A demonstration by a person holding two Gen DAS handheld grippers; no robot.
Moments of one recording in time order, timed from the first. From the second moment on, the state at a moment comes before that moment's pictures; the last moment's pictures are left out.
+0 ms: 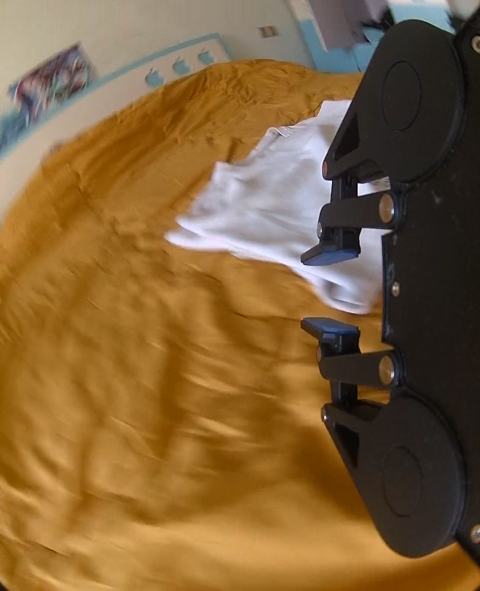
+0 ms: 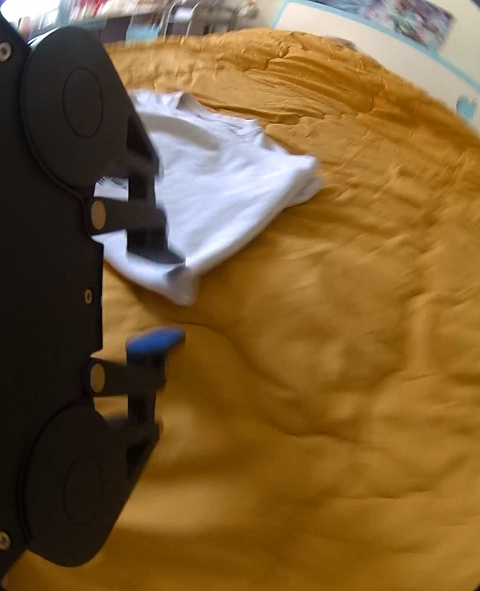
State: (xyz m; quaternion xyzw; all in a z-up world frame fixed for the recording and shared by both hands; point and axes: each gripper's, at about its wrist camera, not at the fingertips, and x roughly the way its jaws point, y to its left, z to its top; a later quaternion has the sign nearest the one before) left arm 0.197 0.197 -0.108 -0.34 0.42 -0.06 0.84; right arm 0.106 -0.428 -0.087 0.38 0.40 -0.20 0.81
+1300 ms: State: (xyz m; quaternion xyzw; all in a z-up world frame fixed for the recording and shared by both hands) left arm 0.407 0.096 -0.147 -0.10 0.35 -0.14 0.92; right arm 0.333 -0.381 -0.115 0.05 0.33 -0.04 0.94
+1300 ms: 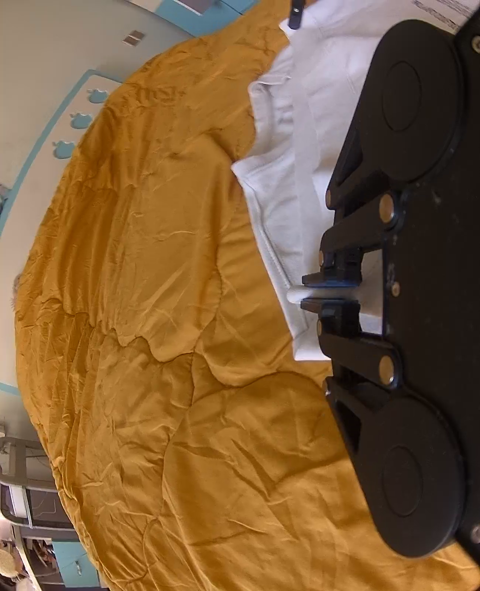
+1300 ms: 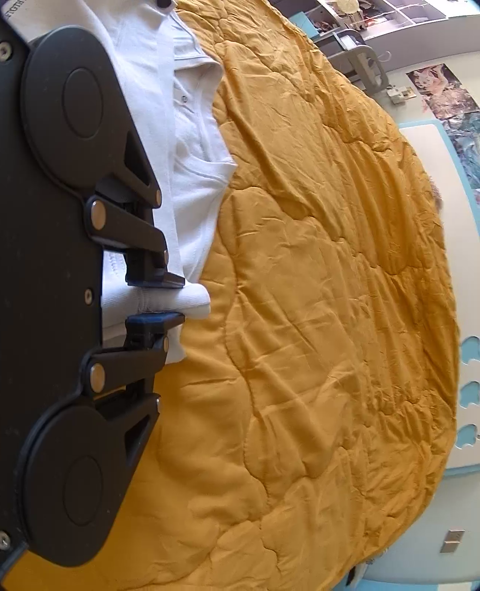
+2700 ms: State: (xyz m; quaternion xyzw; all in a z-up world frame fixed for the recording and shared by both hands) left arm 0.245 0.064 -0.156 -0.18 0.42 -0.17 0.87; right arm 0.194 -0.328 -0.122 0.07 0.45 -0.04 0.89
